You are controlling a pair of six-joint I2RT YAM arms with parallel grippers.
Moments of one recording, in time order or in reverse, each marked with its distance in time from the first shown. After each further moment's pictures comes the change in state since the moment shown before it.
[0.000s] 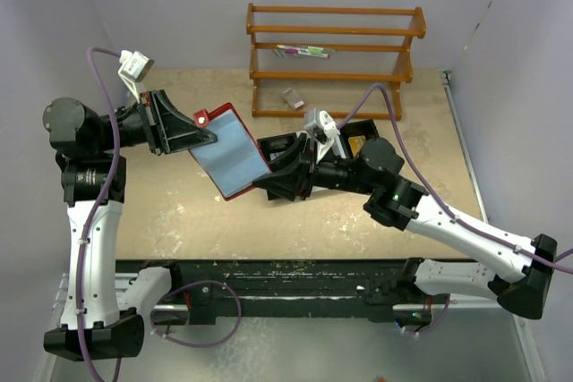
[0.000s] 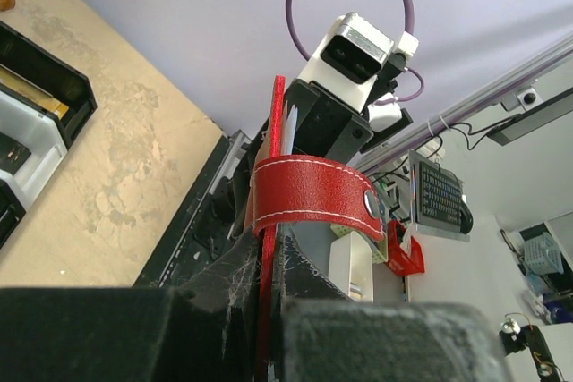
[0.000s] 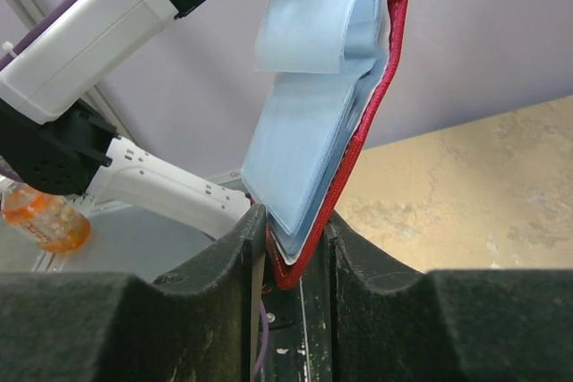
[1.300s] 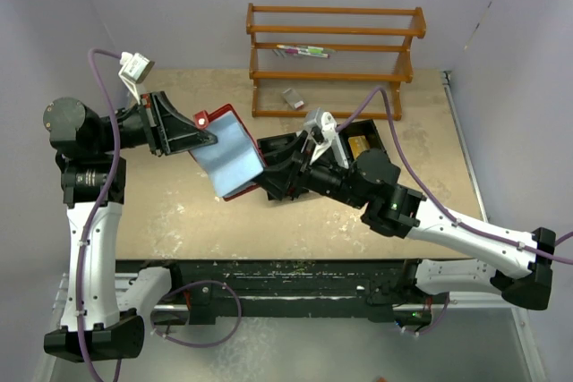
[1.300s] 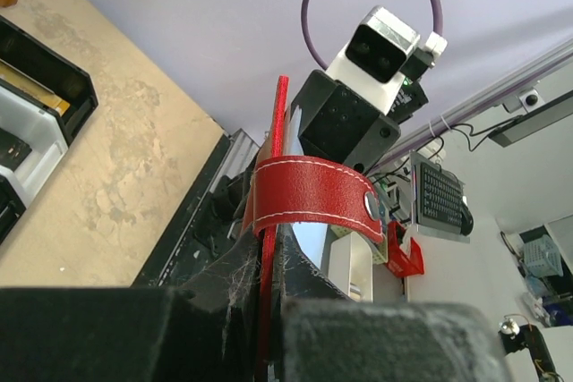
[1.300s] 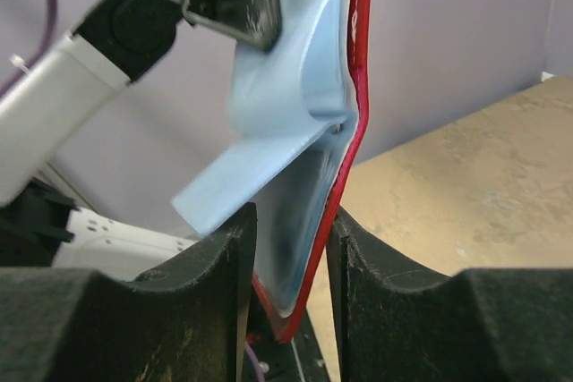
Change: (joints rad) left arm 0.000 -0.004 0.000 -0.036 -0.007 0.031; right arm 0.144 0.003 0.045 -0.043 0.378 -0.035
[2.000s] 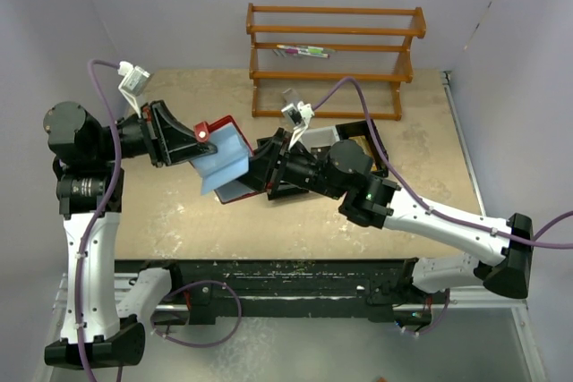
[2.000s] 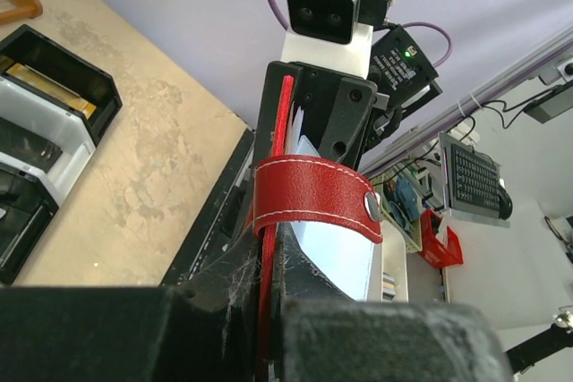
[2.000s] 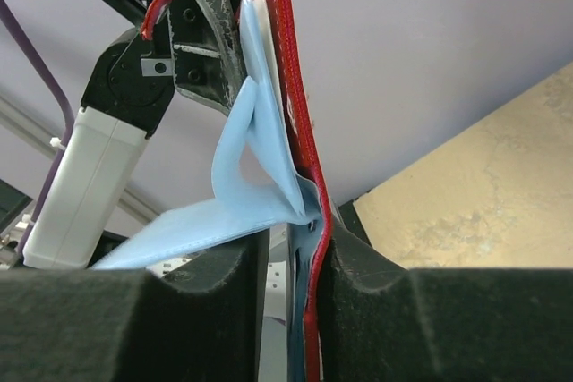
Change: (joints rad) left arm 0.000 -0.046 0.000 -0.171 0.008 0.214; right arm -0.002 0.152 0.074 0.091 -0.043 0.322
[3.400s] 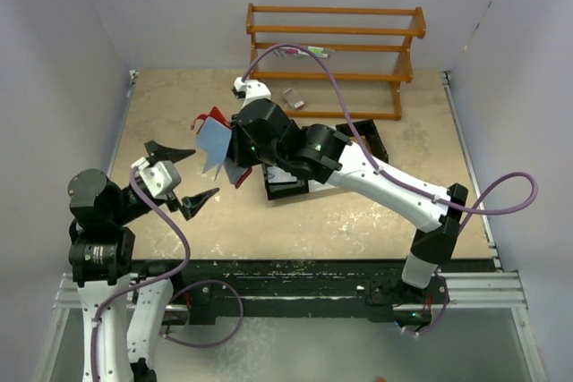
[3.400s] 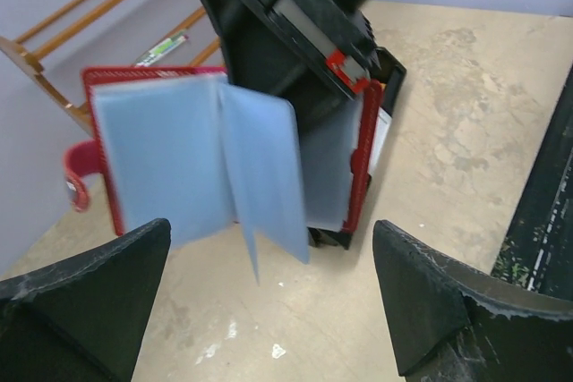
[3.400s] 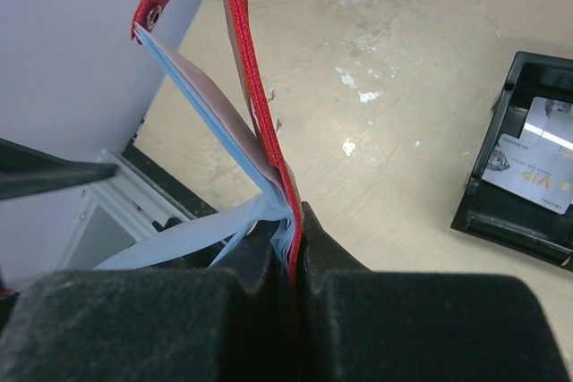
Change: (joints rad) left arm 0.000 -0.388 -0.309 -0.340 -0.393 1.226; right arm -0.007 0.479 0.777 -1.046 0.410 -0.022
